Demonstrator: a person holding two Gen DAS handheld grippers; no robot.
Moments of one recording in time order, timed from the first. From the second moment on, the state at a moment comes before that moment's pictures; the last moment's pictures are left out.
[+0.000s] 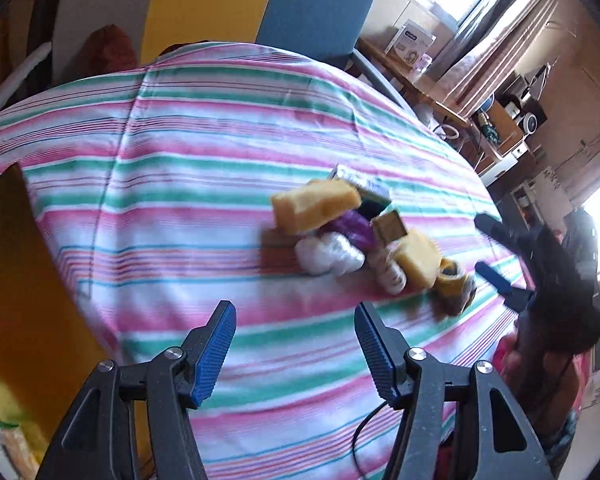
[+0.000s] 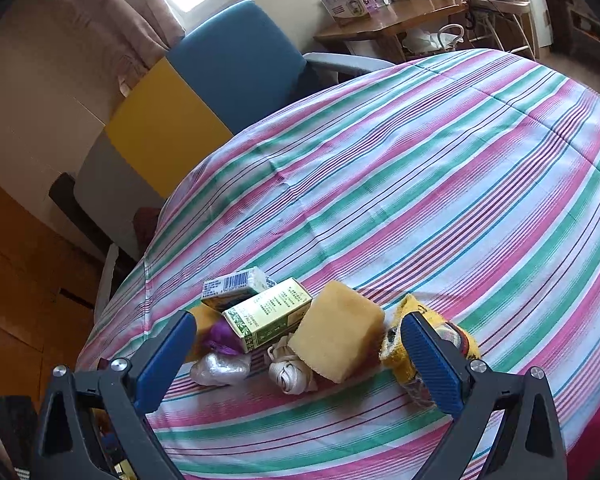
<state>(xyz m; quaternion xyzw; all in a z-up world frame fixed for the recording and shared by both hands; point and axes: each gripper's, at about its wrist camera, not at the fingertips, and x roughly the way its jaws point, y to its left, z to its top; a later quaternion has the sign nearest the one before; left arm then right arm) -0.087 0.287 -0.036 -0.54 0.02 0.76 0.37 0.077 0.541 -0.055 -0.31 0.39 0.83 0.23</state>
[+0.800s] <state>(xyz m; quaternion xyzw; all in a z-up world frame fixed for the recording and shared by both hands) -0.152 0.363 -0.095 -0.61 -0.02 0.71 0.35 0.080 0.549 -0.057 -0.30 0.41 0.83 0.23</state>
